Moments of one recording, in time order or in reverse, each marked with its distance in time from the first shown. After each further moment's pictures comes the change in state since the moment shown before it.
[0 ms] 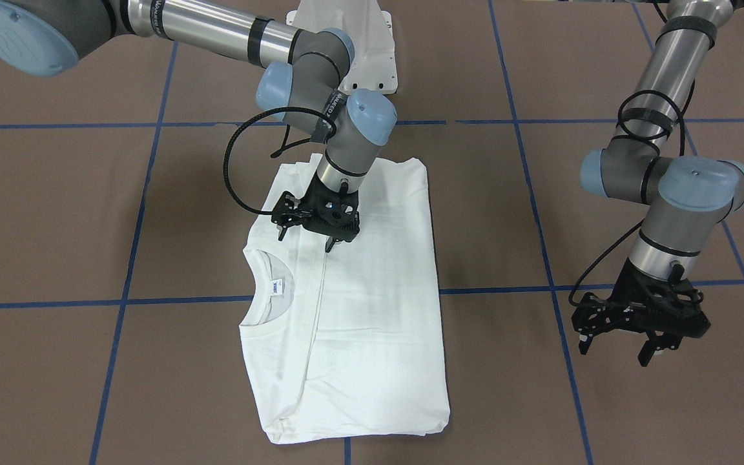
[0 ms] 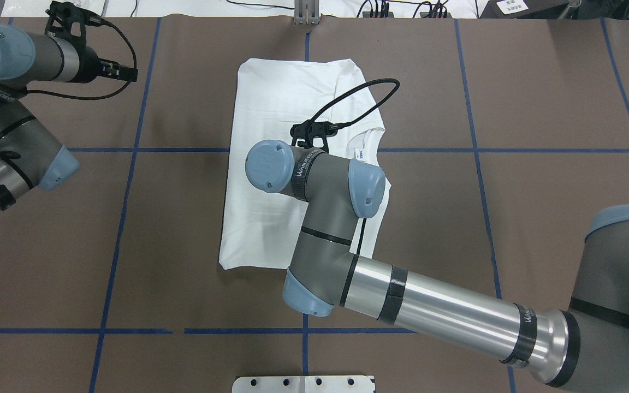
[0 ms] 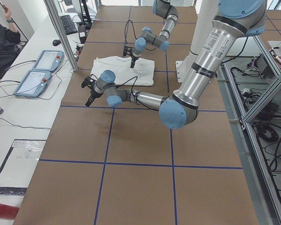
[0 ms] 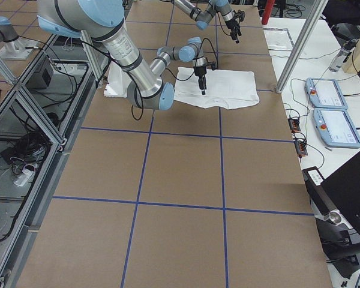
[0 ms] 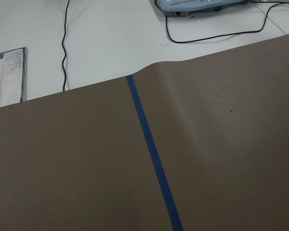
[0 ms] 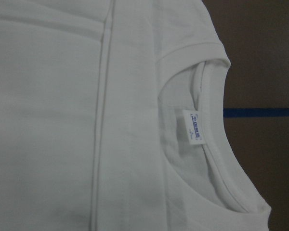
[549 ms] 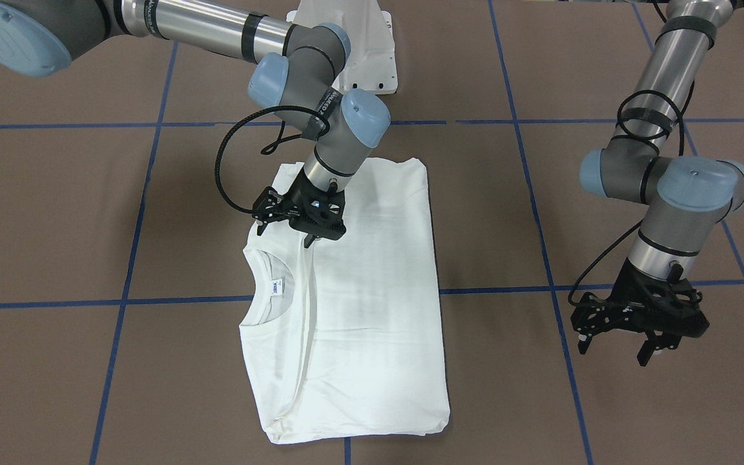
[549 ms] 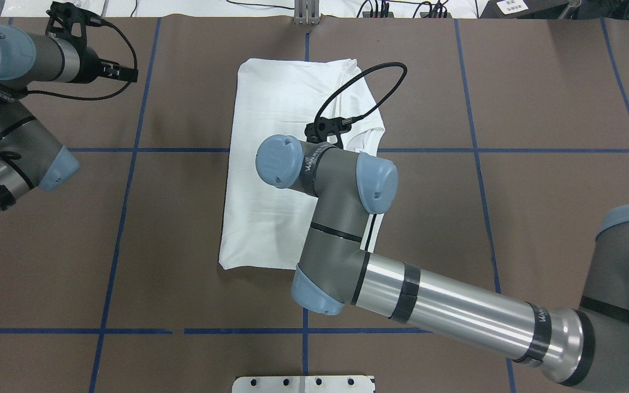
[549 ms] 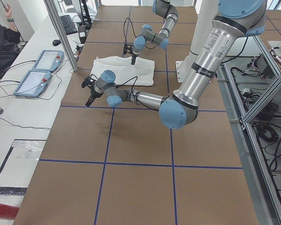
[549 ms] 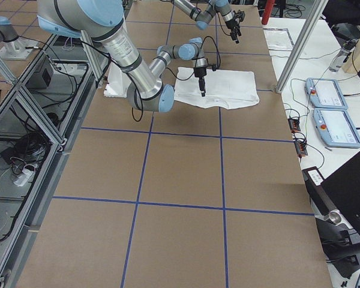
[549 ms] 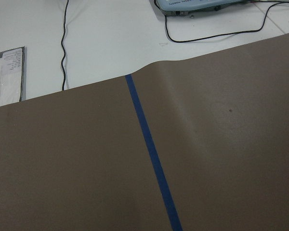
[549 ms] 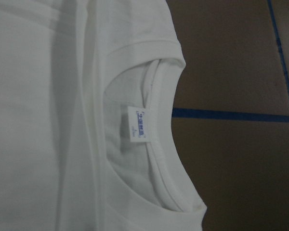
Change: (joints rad) left arm 0.002 0.000 0.000 0.000 0.000 0.000; right arm 0.016 -0.052 0.102 -0.174 -0.002 -0.083
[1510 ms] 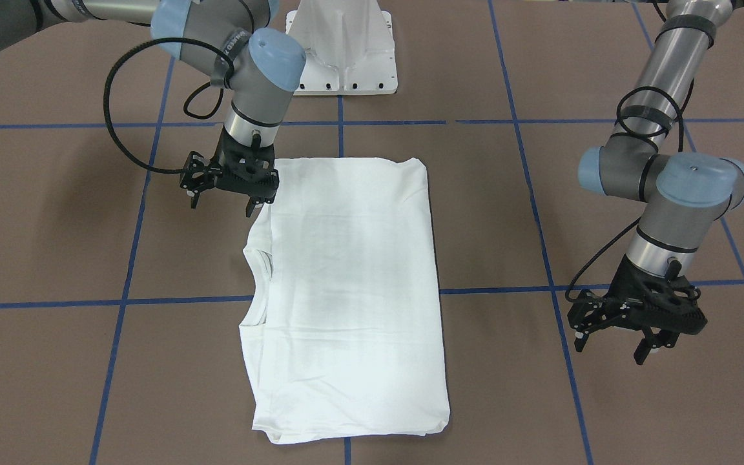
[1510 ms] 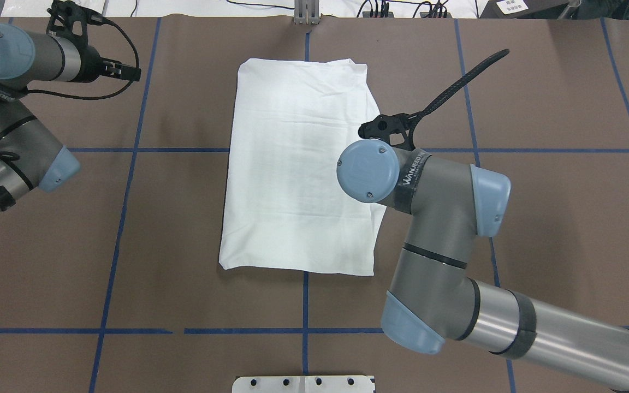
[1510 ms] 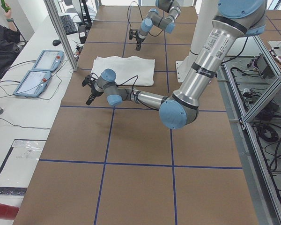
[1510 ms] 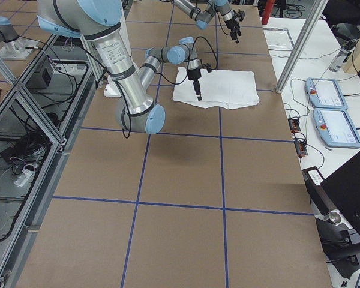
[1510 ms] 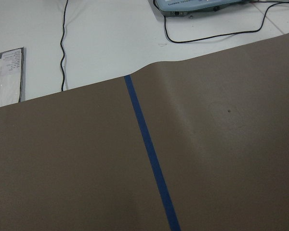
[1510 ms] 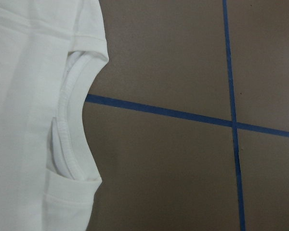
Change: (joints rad) left arm 0.003 0.012 -0.042 0.001 -0.018 -0.020; right arm 0.020 -0.260 0.454 -0.035 -0.016 -0.107
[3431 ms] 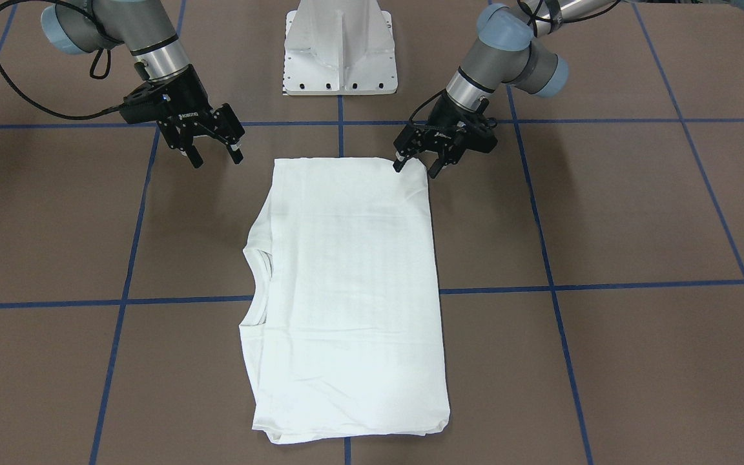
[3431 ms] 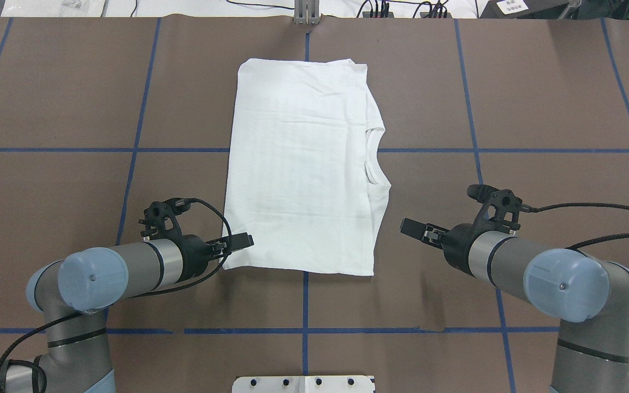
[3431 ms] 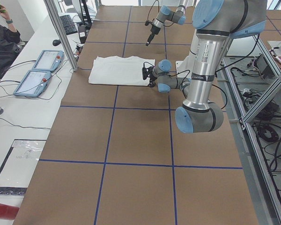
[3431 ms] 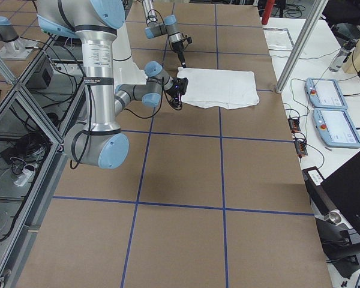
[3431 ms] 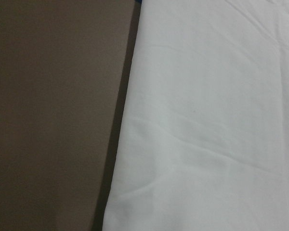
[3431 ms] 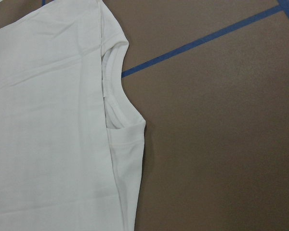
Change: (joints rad) left arm 0.645 0.217 -0.490 0.027 0.280 -0.903; right arm -0.143 -0.591 0.206 1.057 -0.049 0.528
